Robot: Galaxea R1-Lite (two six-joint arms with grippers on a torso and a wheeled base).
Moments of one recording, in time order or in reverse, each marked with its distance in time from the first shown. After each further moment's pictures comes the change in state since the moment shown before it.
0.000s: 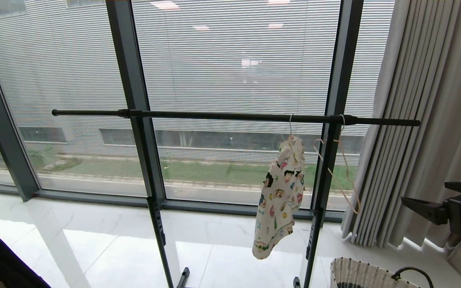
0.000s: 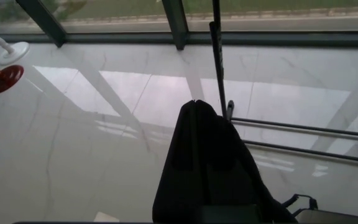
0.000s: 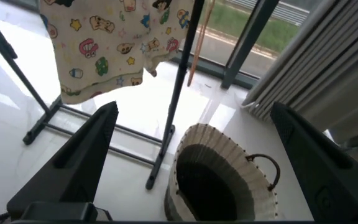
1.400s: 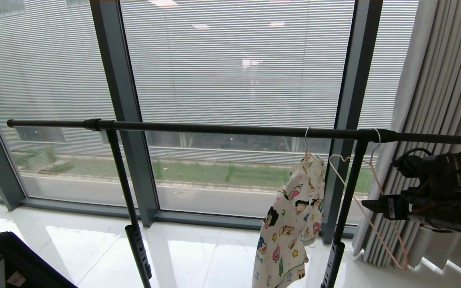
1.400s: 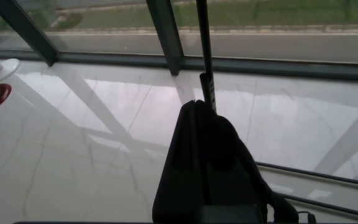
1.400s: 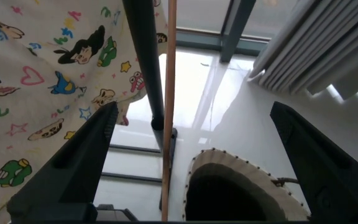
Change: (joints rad) left arm 0.000 0.030 0.082 -0.156 0.001 0.000; right arm -0.055 0.536 -0.017 -0.310 -0.085 0.176
